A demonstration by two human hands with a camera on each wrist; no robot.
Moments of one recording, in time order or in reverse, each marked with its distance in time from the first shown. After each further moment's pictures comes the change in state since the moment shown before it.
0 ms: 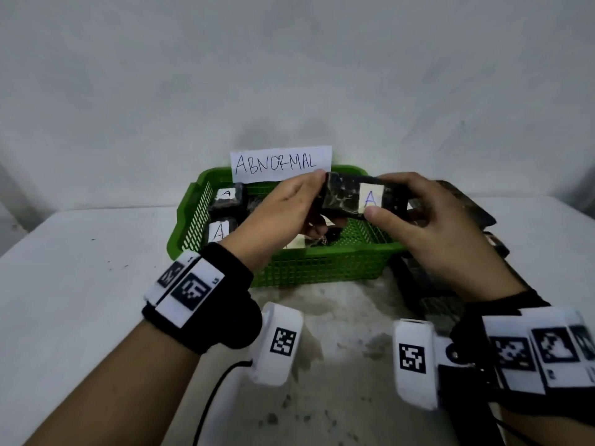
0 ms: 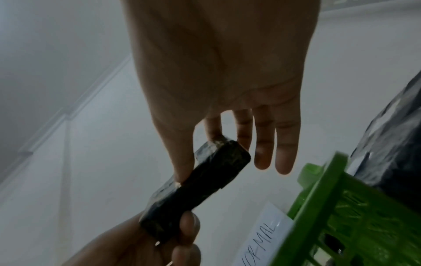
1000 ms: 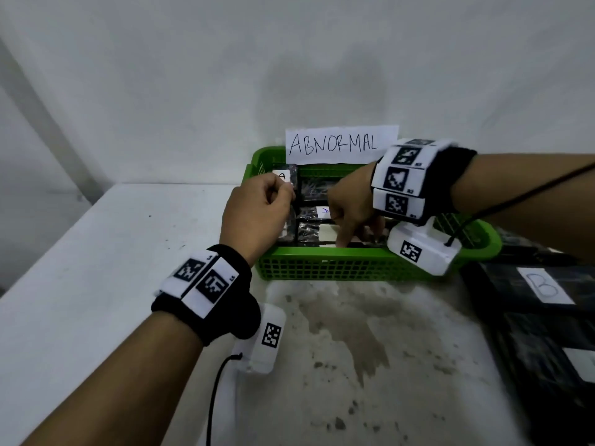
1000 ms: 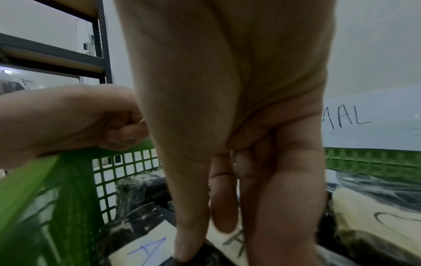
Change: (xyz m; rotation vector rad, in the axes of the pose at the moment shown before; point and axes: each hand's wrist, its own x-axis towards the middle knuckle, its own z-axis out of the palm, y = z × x) left_hand -0.003 -0.065 -0.100 0.532 0.536 -0.041; right_hand 0.142 -0.051 0.150 -0.927 -1.313 -0.008
